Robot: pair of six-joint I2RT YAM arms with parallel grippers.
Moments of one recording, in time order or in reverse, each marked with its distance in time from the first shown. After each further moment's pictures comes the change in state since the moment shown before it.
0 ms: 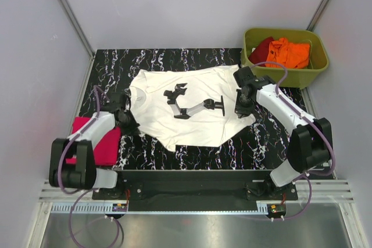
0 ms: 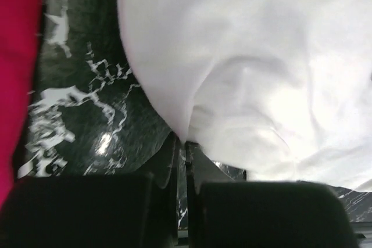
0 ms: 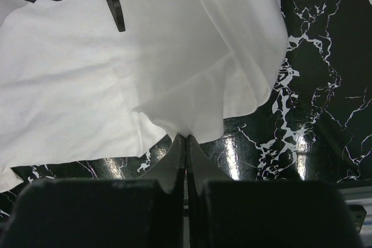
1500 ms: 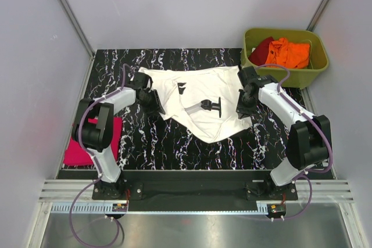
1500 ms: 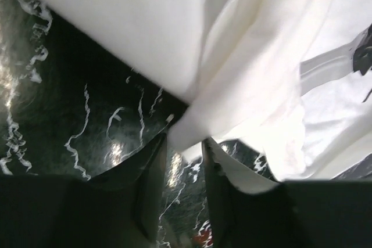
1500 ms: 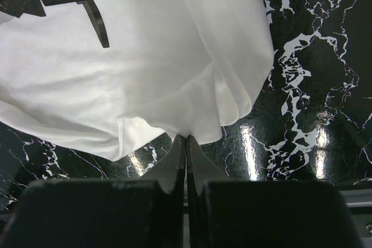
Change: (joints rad) left arm -0.160 0.412 0.402 0.093 0.171 0.067; right arm -0.058 0.020 -0.016 0.016 -0.079 0.010
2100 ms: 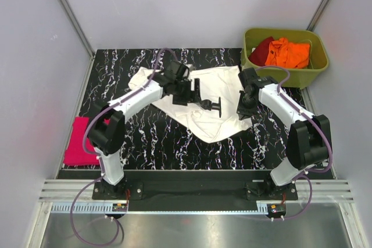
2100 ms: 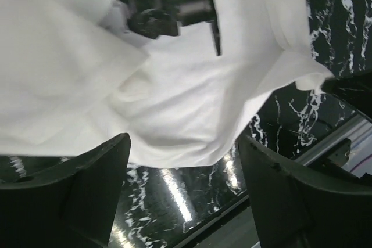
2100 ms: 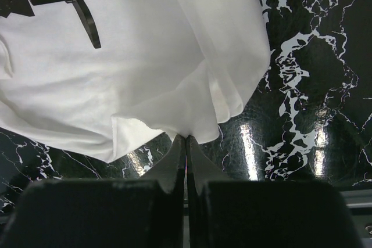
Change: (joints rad) left arm -0.402 0.070 0.386 -0.092 -0.051 0.019; right arm -0.009 0.000 -0.026 0.015 0.000 -0.005
